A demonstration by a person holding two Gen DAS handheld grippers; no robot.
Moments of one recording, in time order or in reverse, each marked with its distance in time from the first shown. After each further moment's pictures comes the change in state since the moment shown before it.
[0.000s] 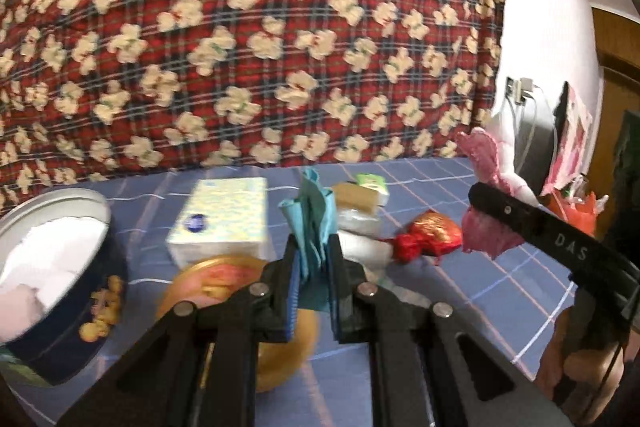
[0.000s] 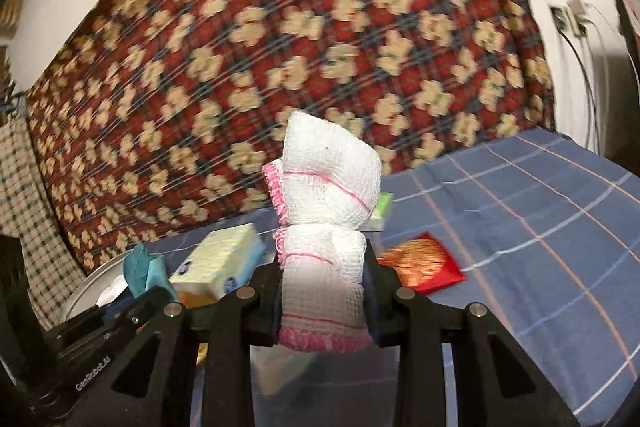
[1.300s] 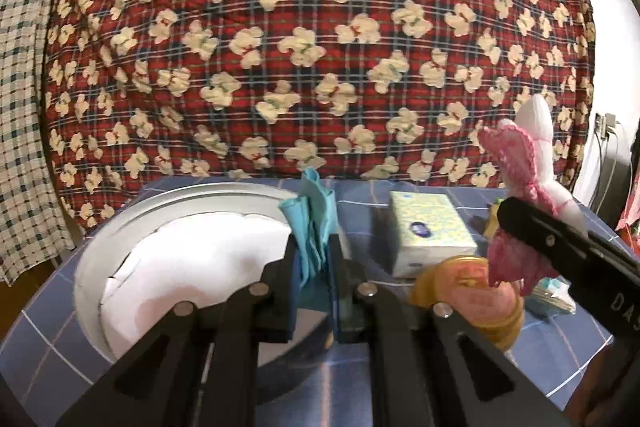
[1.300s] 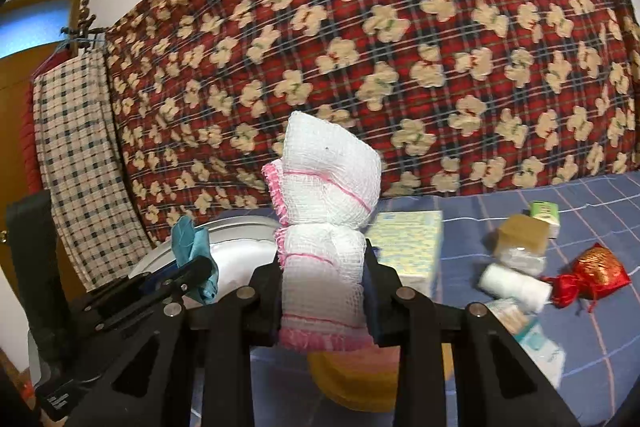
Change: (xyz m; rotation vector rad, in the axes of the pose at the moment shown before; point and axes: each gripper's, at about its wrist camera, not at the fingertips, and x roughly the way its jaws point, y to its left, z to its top) left arm -0.053 0.154 -0.010 -0.098 -0.056 0.305; right arm 0.029 0.202 -0.045 -0.199 0.019 0.237
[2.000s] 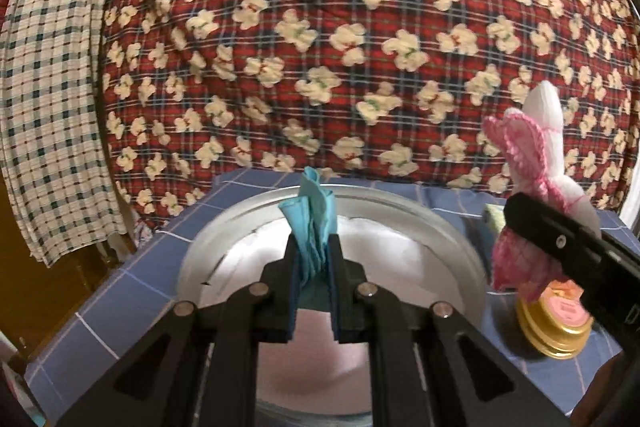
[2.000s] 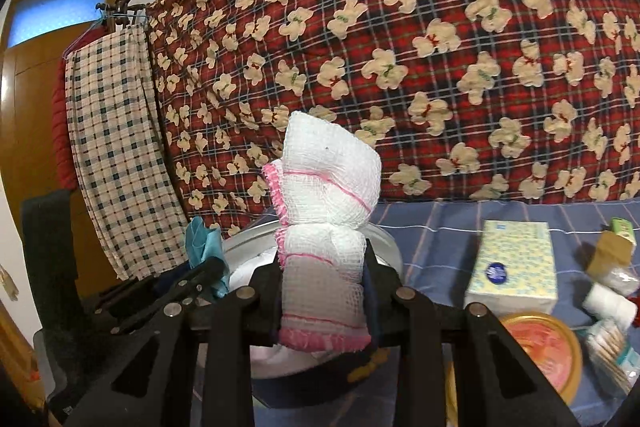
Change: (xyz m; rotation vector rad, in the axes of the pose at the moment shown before) left arm 0.002 0.090 0.010 -0.075 0.015 0.192; right arm 0.054 0.092 0.005 -0.063 0.045 0.156
